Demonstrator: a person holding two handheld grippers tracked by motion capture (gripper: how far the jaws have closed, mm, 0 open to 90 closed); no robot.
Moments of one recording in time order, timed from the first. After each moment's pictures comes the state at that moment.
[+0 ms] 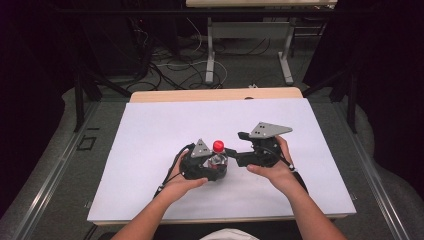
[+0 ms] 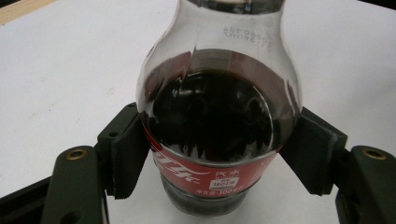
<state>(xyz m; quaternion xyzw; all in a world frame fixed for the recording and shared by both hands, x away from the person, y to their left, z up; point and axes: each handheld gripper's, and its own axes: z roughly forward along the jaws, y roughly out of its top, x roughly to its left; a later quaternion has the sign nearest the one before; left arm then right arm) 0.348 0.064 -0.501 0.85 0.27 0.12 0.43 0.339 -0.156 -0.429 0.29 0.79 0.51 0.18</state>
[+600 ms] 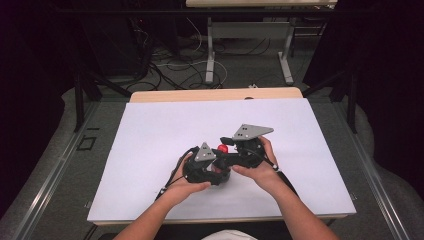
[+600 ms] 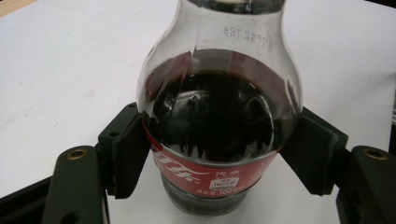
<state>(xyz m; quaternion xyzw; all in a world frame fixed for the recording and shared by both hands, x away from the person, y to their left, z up) 0.338 0.055 -0.502 0.86 0.26 0.11 0.44 0.341 -0.122 -0.436 0.26 0.80 0.51 0.16</state>
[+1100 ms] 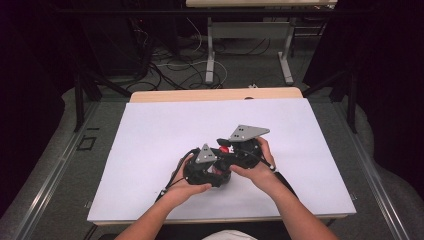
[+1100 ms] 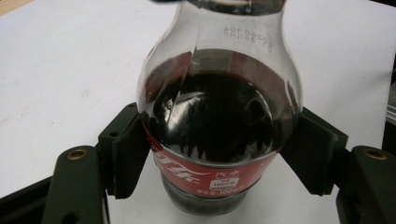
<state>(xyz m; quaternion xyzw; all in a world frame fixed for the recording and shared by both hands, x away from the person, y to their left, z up) 0.334 0.055 -0.500 0.86 0.25 0.11 0.43 0.341 -0.117 -0.437 0.25 0.81 0.50 0.17</state>
